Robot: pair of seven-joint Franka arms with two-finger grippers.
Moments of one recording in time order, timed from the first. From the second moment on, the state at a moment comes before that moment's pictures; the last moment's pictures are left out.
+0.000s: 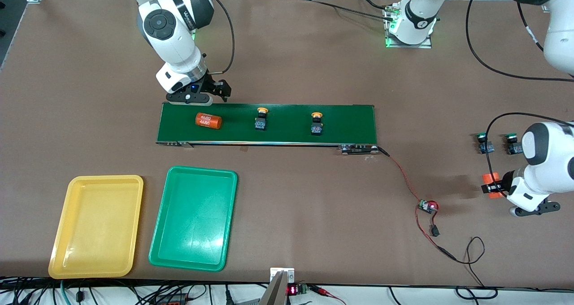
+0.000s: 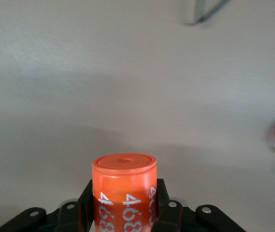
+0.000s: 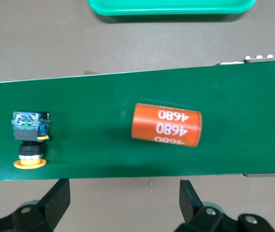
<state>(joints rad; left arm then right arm) 0.55 0.78 -0.47 -1.42 0.42 2.05 -0.23 0.09 0.02 0.46 -2.28 0.05 2.34 0.59</state>
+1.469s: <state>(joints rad) 0.19 0.46 -0.65 -1.88 0.18 2.00 -1.60 0.16 0.27 0.40 -2.15 -0.05 2.41 0.61</state>
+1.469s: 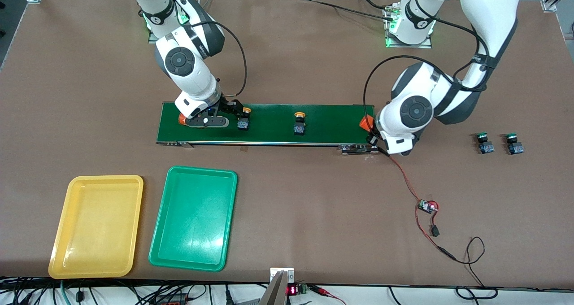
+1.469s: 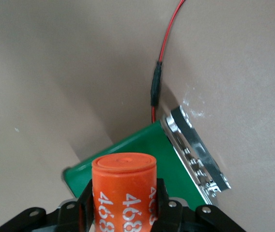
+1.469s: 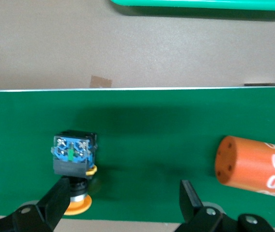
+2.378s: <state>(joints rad) 0.12 0.53 -0.64 -1.92 0.17 2.15 -1.87 0.24 0.34 0.33 -2.13 -0.05 2.43 0.62</state>
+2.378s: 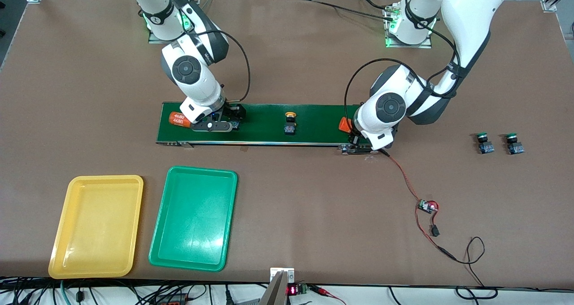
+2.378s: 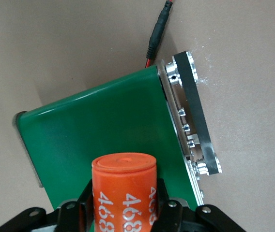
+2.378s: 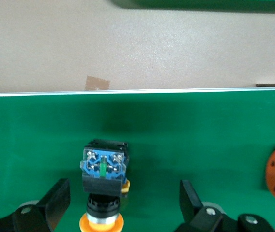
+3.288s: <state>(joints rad) 0.13 0.47 -0.61 -1.90 0.17 2.09 -1.71 0.26 0.37 0.27 -2.03 -0.09 2.35 0.62</state>
